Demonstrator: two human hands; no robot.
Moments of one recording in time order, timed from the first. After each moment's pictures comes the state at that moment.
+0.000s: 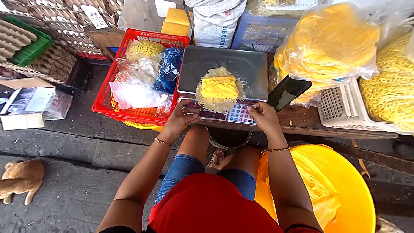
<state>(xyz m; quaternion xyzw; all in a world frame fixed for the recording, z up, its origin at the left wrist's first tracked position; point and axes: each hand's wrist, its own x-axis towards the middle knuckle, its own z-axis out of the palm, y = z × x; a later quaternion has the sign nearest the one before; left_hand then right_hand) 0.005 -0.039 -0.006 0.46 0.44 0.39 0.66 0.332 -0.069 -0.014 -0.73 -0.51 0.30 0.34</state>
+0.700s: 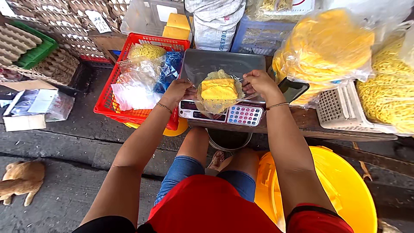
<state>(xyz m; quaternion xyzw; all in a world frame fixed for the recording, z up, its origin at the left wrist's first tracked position) 0.023 0.061 0.040 0.48 0.53 0.35 0.61 0.328 0.044 0.051 -0.69 -0.50 0.41 0.32</state>
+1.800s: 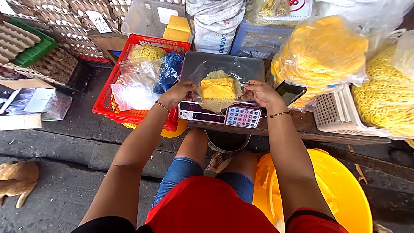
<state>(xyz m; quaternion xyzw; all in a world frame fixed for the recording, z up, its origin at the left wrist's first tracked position) 0.018 0.068 0.039 0.60 0.45 0.25 0.61 0.341 0.026 0.035 -0.56 -0.47 0.55 0.39</state>
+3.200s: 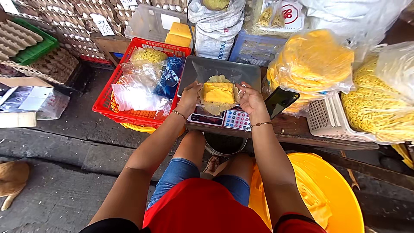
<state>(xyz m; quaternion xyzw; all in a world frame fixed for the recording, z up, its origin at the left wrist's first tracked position) 0.075 0.040 0.030 0.39 0.48 0.48 0.62 0.302 0.019 0.019 -0.47 -0.27 0.55 0.63</state>
